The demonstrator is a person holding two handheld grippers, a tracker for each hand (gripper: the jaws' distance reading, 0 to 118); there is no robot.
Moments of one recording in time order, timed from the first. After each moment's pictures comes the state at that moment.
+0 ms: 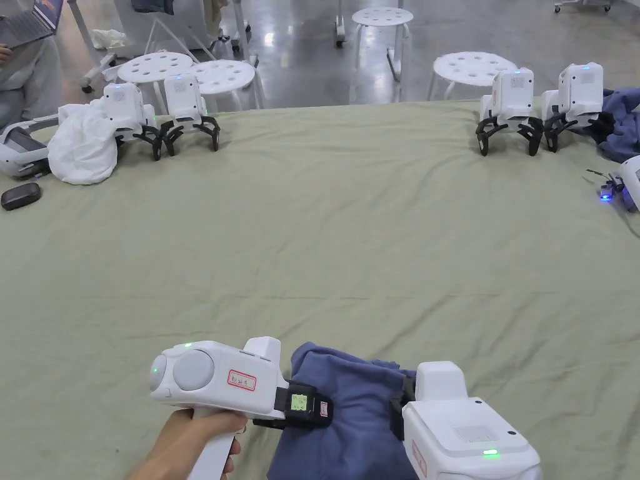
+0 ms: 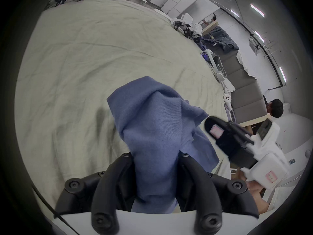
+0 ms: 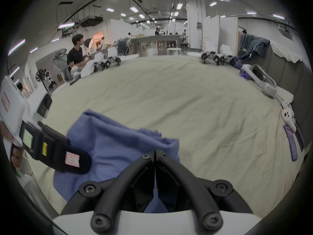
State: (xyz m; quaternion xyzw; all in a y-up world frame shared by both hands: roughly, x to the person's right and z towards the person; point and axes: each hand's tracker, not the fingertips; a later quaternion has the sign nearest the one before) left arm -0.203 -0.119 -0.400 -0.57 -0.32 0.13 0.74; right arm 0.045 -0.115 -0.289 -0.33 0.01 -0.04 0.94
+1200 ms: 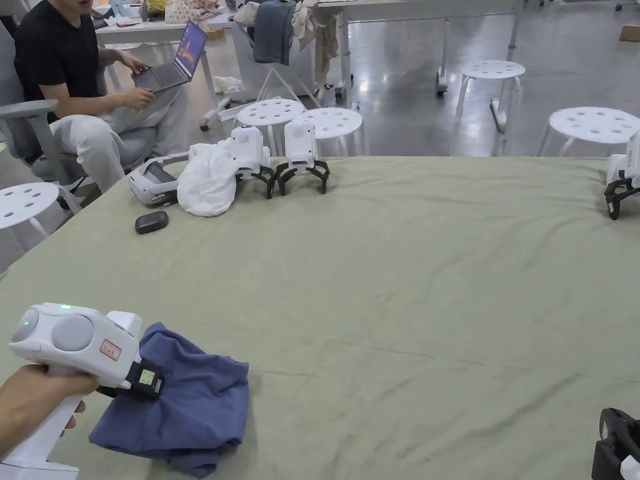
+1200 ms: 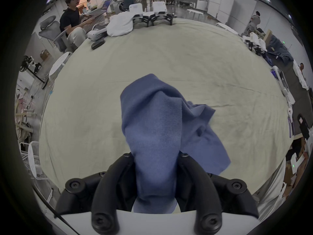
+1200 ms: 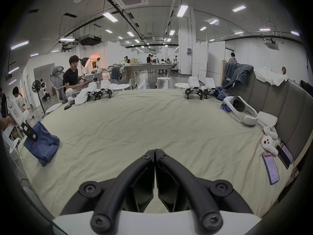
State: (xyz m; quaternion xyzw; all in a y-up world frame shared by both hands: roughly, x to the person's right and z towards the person) left arm -0.496 -0.050 -0.445 -0.57 -0.02 -0.03 0.82; right arm 0.078 -0.052 -0.286 -0.24 -0.03 -0.01 0.97
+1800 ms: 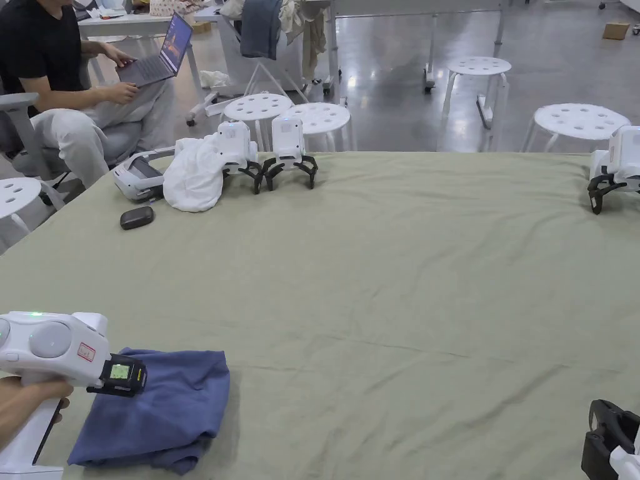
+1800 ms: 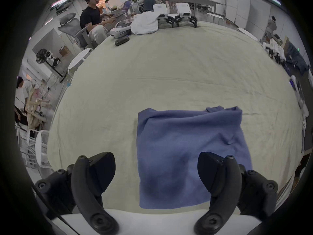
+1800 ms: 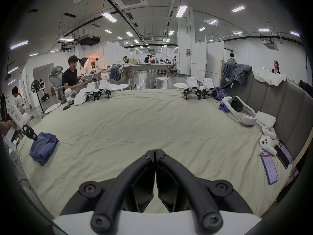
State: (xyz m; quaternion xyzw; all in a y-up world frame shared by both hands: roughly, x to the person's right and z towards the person) left arm -0.517 -0.059 -0.444 -0.55 0.05 -0.01 0.84; right arm 0.082 -0.049 -0.282 -0.24 -0.04 -0.01 0.97
